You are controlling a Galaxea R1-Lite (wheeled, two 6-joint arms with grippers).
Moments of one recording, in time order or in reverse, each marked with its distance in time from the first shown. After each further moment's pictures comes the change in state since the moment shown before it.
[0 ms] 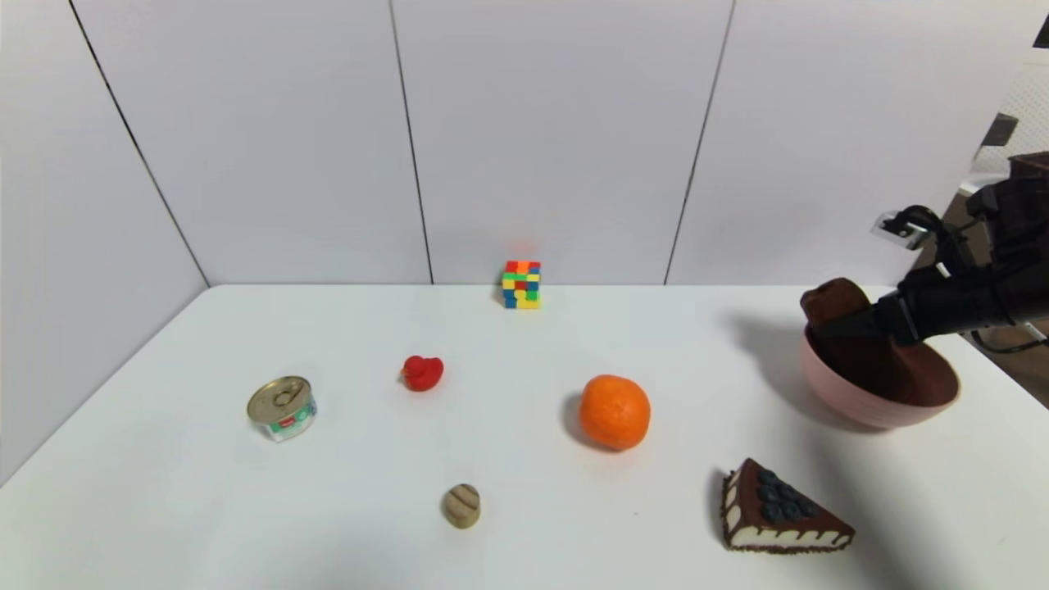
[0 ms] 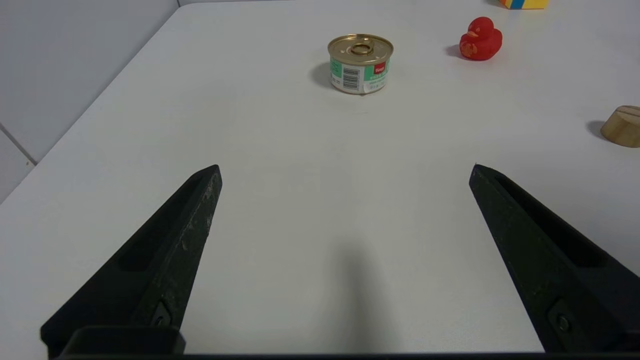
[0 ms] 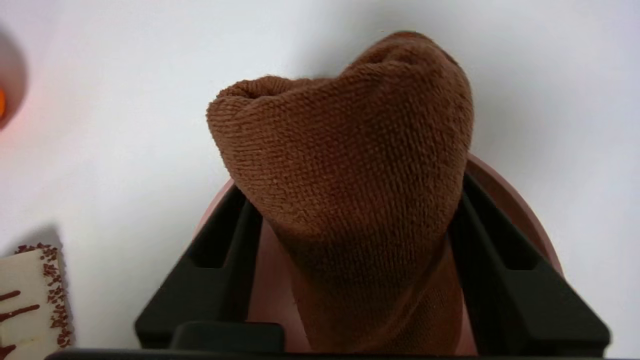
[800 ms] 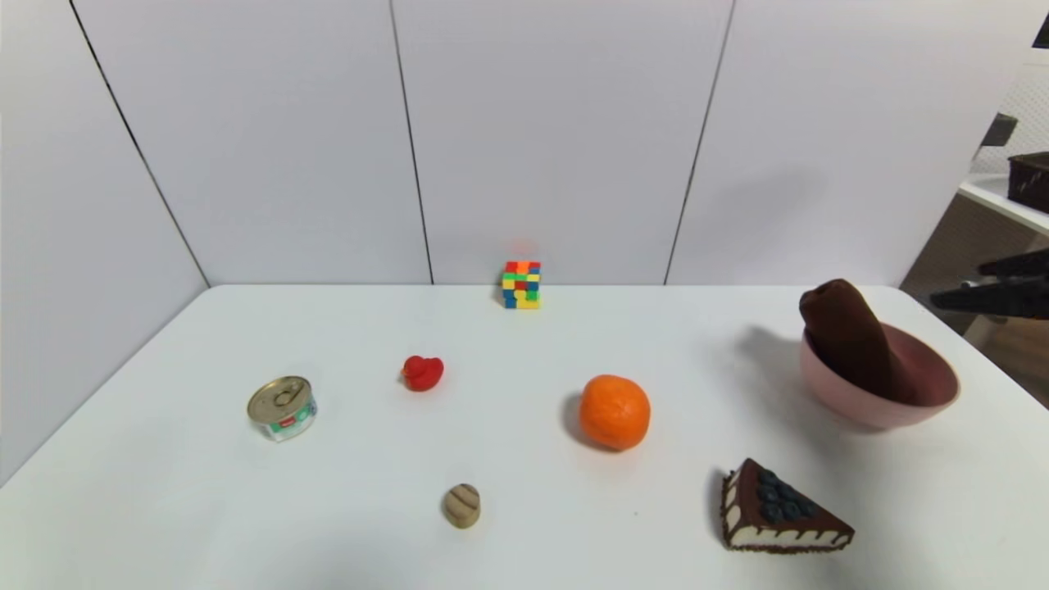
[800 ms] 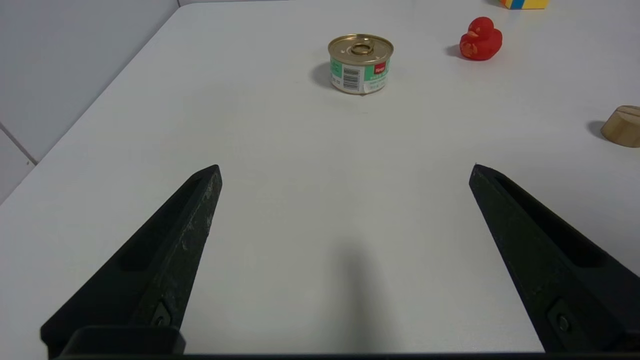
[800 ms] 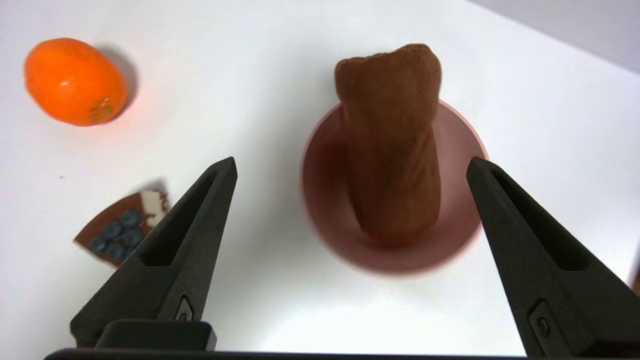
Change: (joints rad) left arm 0.000 0.000 0.000 0.000 0.000 0.000; right arm -0.086 -0.477 0.109 0.158 -0.002 0.006
